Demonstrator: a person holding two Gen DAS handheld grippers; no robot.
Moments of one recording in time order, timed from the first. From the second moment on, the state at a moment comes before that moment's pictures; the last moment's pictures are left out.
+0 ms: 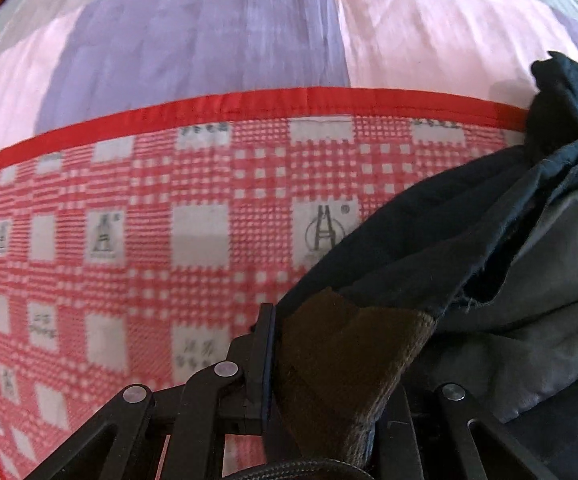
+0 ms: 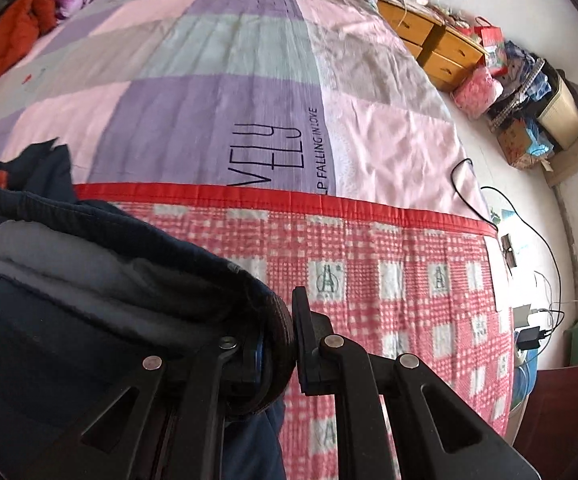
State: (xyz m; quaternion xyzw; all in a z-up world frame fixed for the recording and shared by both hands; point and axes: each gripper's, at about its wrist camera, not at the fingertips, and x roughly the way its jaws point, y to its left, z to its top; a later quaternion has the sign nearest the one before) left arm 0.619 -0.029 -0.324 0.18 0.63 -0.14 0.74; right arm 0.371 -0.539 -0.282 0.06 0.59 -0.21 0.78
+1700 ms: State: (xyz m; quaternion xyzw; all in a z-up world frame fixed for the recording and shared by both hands) left arm 0.367 -0.061 -0.251 0.10 0.51 -0.31 0.80; right arm 0.254 -0.388 -0.184 0.03 0.50 -0.08 0.86
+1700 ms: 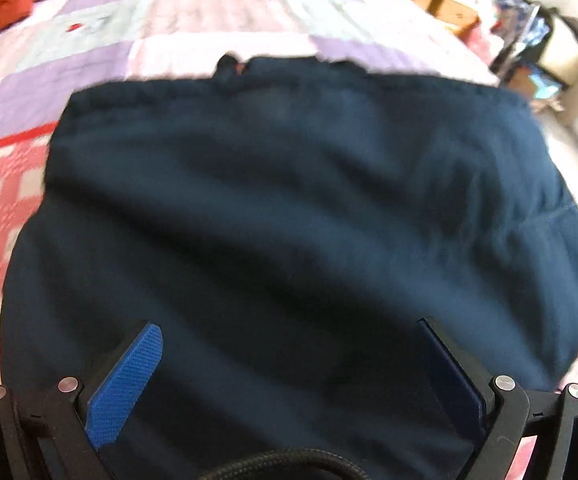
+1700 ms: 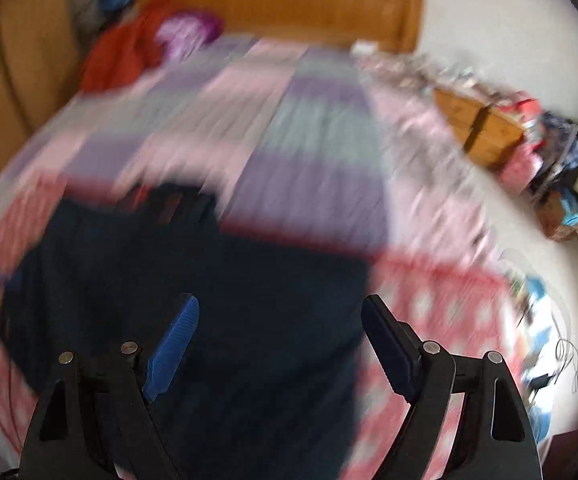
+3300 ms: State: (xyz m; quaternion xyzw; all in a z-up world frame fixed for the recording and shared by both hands) left arm 0.536 -0.145 -0.298 0.09 0.50 -0.17 0.85; right arm 0.454 -0.317 -0.287 -0.01 0.47 -0.09 0.88
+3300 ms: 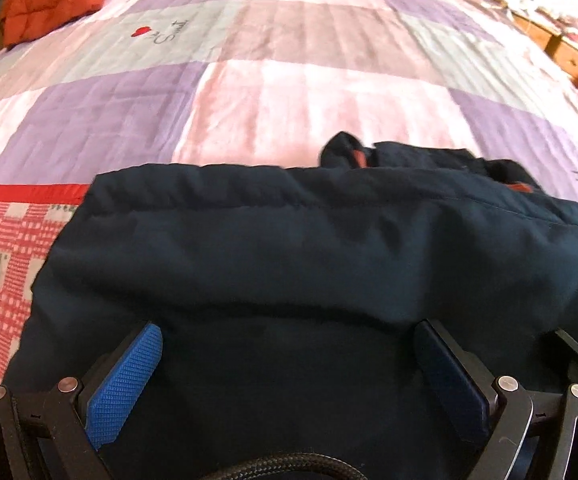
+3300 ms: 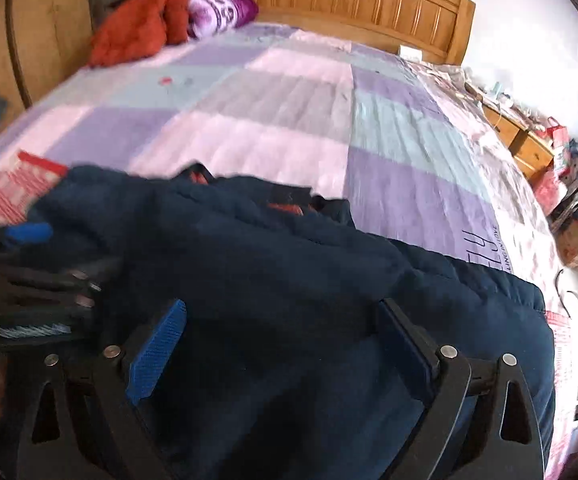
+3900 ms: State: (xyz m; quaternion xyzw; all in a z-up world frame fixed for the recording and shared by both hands) left arm 0.575 -0.051 -0.323 0.07 0.51 -0.10 0.85; right arm 0.378 -0.495 -0.297 0.09 0.48 -0.24 0.84
